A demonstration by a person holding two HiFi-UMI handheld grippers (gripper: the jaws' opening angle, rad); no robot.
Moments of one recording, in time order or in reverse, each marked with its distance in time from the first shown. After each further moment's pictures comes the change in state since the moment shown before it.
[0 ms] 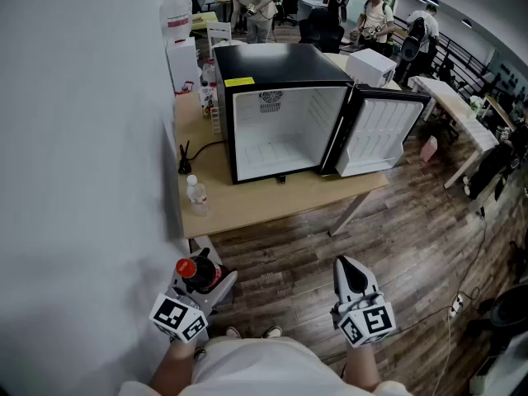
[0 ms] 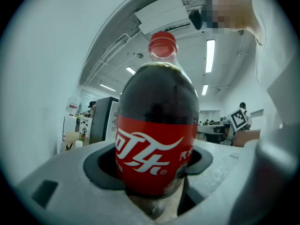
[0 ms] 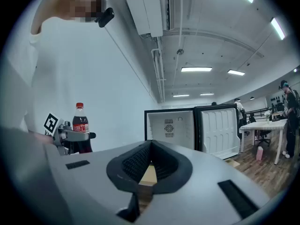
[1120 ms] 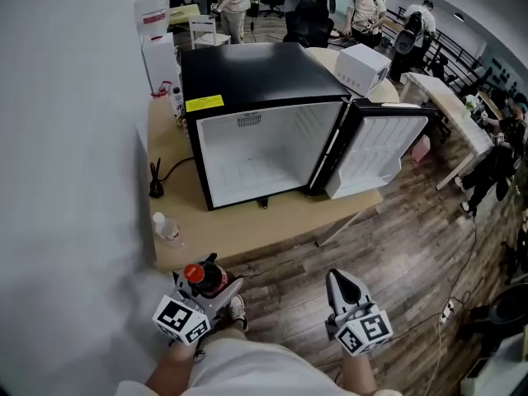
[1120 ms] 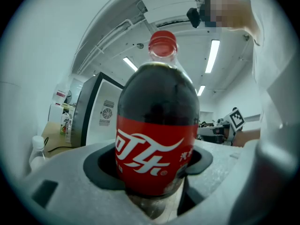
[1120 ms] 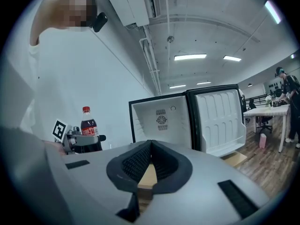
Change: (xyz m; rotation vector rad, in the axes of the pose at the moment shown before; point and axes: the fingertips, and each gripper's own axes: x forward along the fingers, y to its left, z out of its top) left arm 0.162 0.043 -0.032 -0.060 0.045 -0.120; right arm 0.096 -0.095 -0.033 0.103 0.087 0.004
